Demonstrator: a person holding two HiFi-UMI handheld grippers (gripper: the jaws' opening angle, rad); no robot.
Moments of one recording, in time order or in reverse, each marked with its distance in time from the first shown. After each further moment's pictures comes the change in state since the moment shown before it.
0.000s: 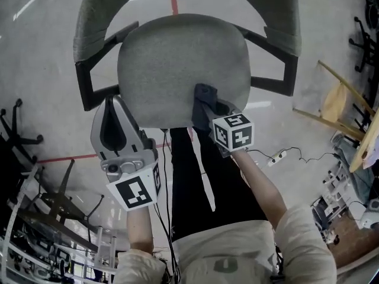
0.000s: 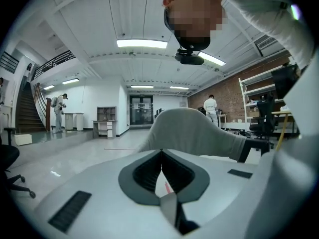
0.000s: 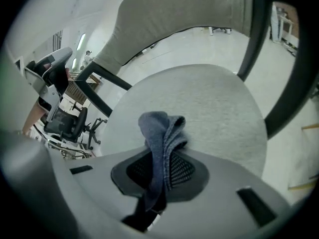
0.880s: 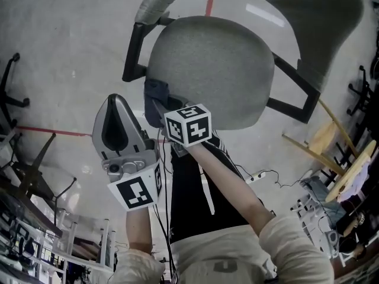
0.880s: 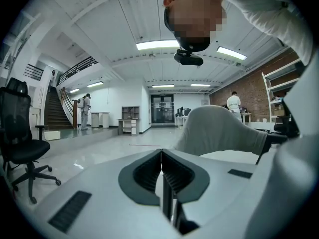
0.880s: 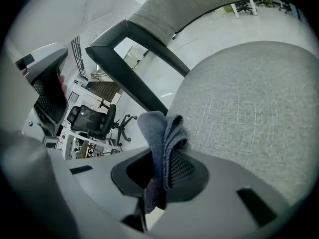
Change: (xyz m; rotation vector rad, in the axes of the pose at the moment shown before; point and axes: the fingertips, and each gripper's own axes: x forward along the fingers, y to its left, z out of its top) left arm -0.063 0.090 -0.024 -0.063 0.013 0.260; right arm 0.101 0.206 0.021 -0.067 0.076 0.308
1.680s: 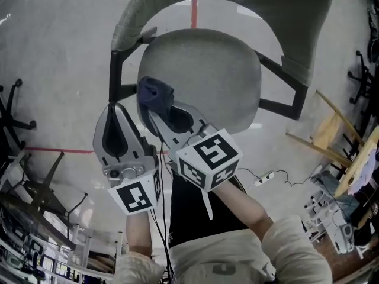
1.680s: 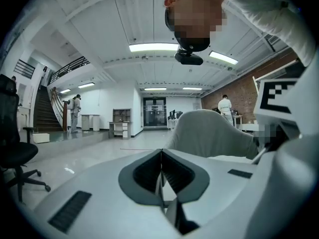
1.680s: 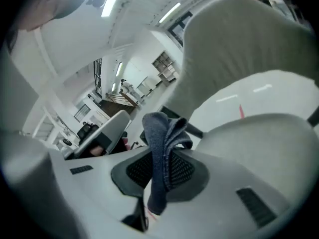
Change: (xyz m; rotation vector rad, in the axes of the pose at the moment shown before) left arm 0.024 -0.040 0.023 0.020 -0.031 -0.098; right arm -0.136 0.060 0.121 -0.101 -0.378 0.073
